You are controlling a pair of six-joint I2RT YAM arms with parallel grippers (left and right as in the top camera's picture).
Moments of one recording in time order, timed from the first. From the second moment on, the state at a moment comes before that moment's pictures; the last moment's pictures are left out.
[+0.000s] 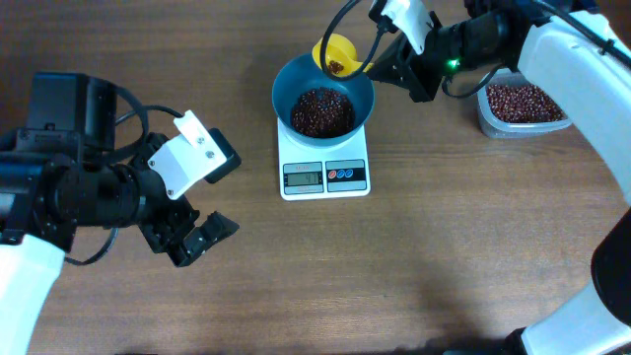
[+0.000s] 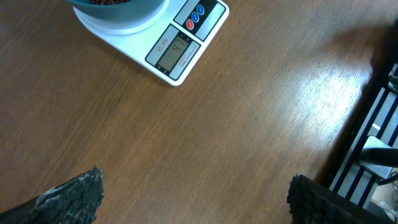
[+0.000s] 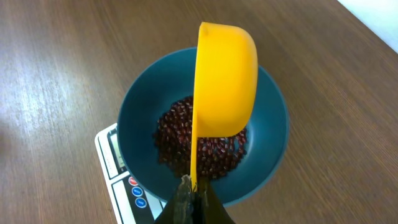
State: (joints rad) left arm -0.10 1.13 1.12 -1.21 0.46 0.81; right arm 0.16 1.78 1.50 -0.76 -0.69 -0.73
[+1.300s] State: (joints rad) left arm -0.10 1.13 1.12 -1.21 0.46 0.81; right arm 0.16 1.76 1.50 -0.77 -0.62 -0.67
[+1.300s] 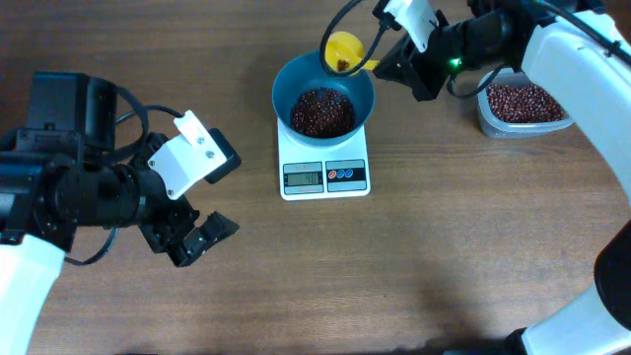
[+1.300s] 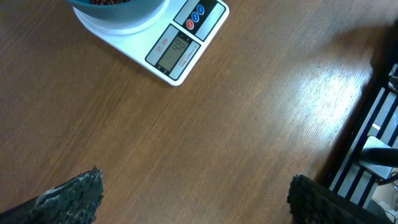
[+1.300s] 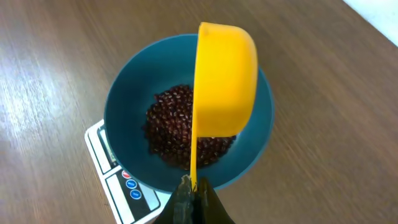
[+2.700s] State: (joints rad) left arm -0.10 1.13 1.12 -1.21 0.46 0.81; right arm 0.30 1.70 1.50 -0.73 -0.28 -0.68
